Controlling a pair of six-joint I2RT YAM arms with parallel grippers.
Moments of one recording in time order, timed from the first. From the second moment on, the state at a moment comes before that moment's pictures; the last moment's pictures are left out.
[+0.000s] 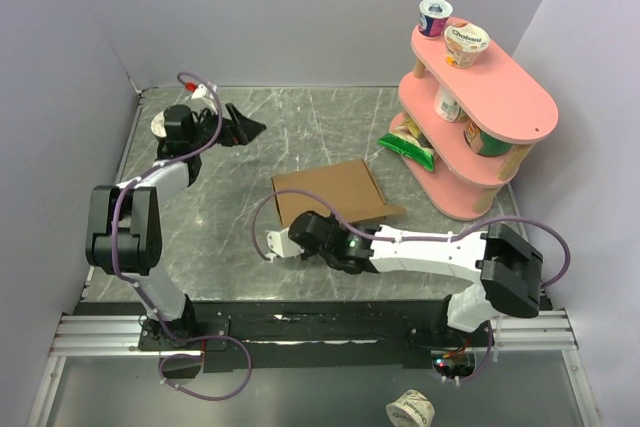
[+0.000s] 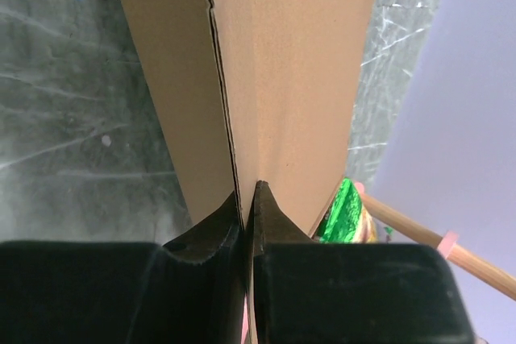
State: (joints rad) left arm -0.04 1.72 1.05 0.51 0.70 -0.48; right arm 1.20 1.50 0.96 -0.32 0.52 -0.82
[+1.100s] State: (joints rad) left arm -0.03 1.69 0.56 1.23 0.95 -0.81; right arm 0.84 1.72 1.78 -1.11 -0.07 -0.61
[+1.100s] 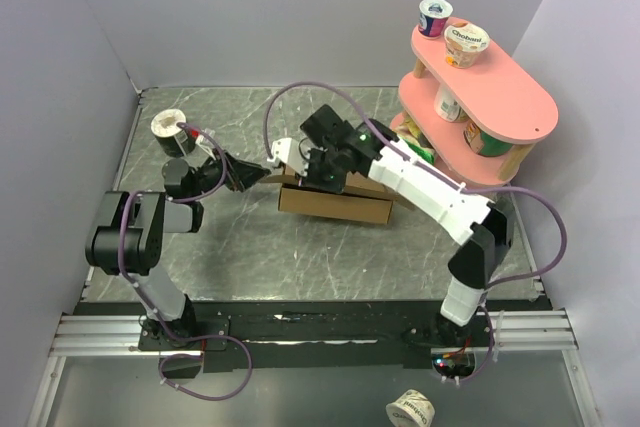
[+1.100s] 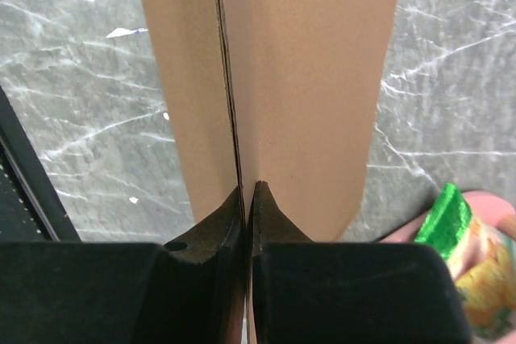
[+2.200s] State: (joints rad) left arm -0.23 1.54 0.73 0.62 0.93 -0.03; right arm 0.51 1.90 2.06 -1.33 -0.50 -0.65
